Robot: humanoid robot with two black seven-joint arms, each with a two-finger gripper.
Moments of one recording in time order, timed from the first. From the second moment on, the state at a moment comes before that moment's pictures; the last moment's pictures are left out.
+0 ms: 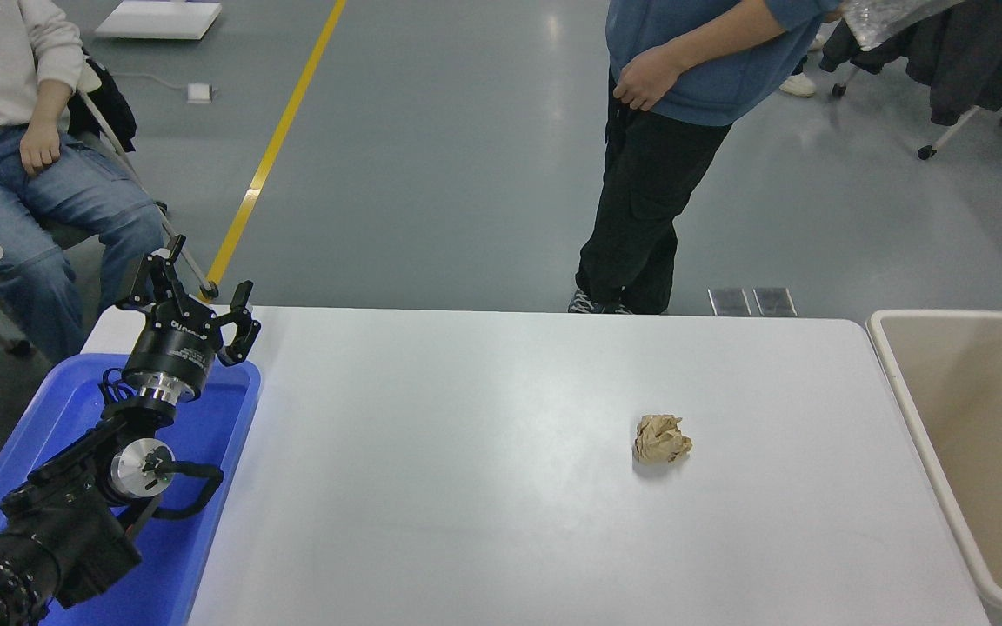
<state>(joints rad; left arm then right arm) -0.59 0.31 -0.85 -0.45 0.19 -0.49 -0.66 0.65 -0.85 -0.08 0.18 0.30 0.39 0.27</state>
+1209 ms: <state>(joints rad) -0.59 0.30 -0.85 -0.45 0.19 -0.49 -0.66 0.54 -0.44 0.50 0.04 0.40 -0.15 -0.03</state>
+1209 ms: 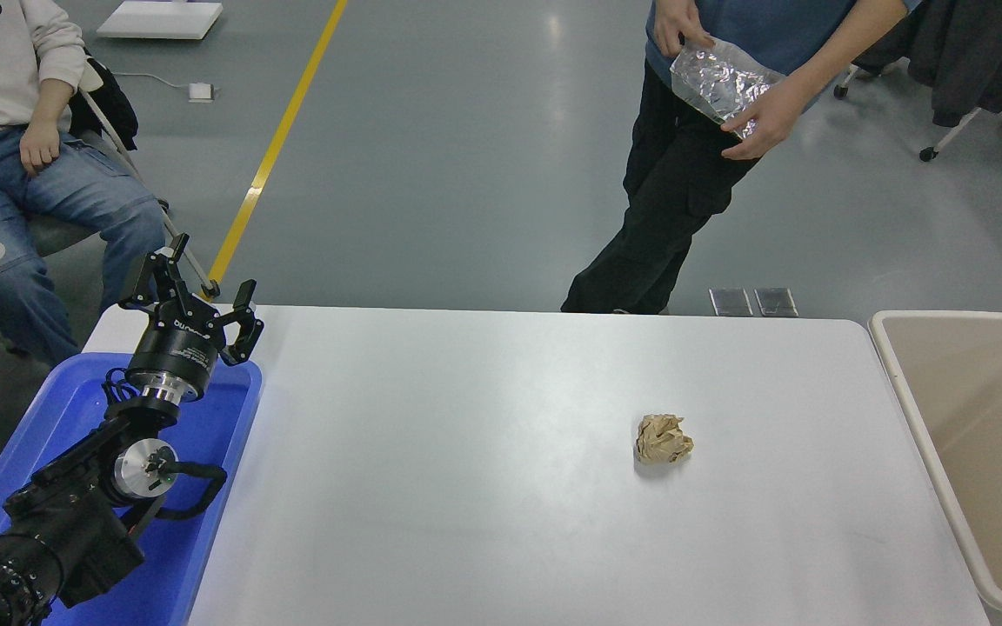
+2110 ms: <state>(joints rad) -0.59 0.30 -0.85 -0.45 0.19 -0.49 -0.66 0.54 -0.43 0.49 0.04 0.39 -0.10 -0.03</state>
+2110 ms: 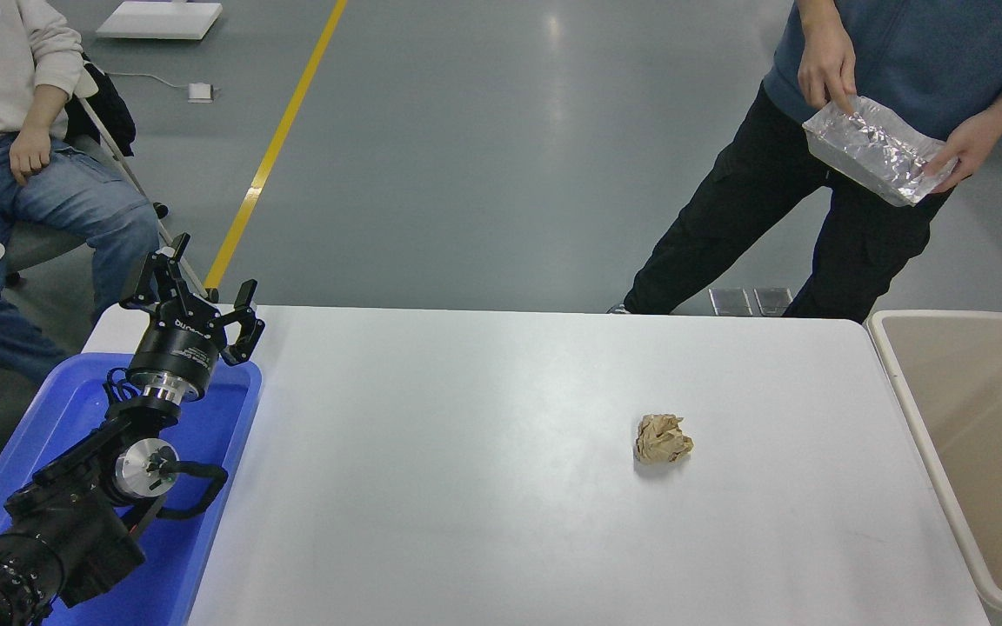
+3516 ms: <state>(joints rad) -0.60 0.30 -0.84 -0.45 0.19 -0.49 -0.66 0.90 -0.23 0.50 0.44 0.22 0.59 0.14</state>
